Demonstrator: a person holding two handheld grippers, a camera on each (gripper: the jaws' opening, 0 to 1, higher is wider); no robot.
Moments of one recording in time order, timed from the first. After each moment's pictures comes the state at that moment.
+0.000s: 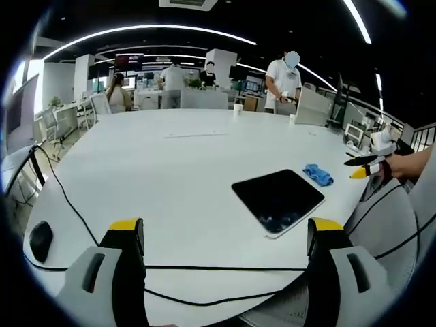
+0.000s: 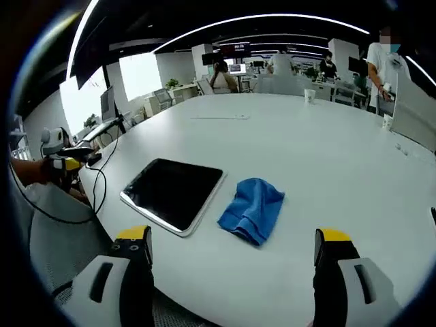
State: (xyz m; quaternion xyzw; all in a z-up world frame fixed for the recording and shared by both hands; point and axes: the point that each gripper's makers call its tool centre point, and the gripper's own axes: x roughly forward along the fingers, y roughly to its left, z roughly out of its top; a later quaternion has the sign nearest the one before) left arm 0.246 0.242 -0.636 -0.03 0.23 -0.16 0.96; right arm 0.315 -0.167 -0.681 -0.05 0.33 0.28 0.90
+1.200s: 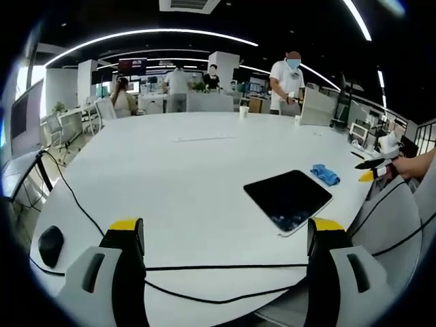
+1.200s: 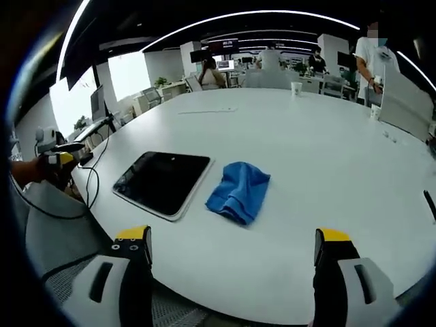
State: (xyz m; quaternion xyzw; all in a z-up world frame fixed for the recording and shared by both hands) left arm 0.244 0.266 -0.628 -0.02 0.22 -0.14 0.96; right arm 0.302 -0.190 -0.686 -0.04 0.34 0.24 0.91
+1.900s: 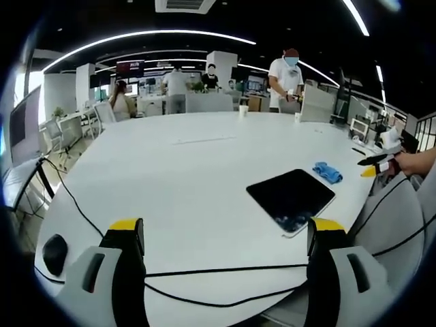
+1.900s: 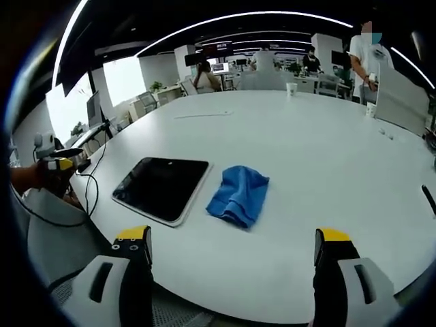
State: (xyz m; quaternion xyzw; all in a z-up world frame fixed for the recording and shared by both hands) left arm 0.251 0.267 -0.626 -0.01 0.23 -0.14 0.96; right arm 0.302 -0.188 -0.681 -0.02 0.33 0.23 0.91
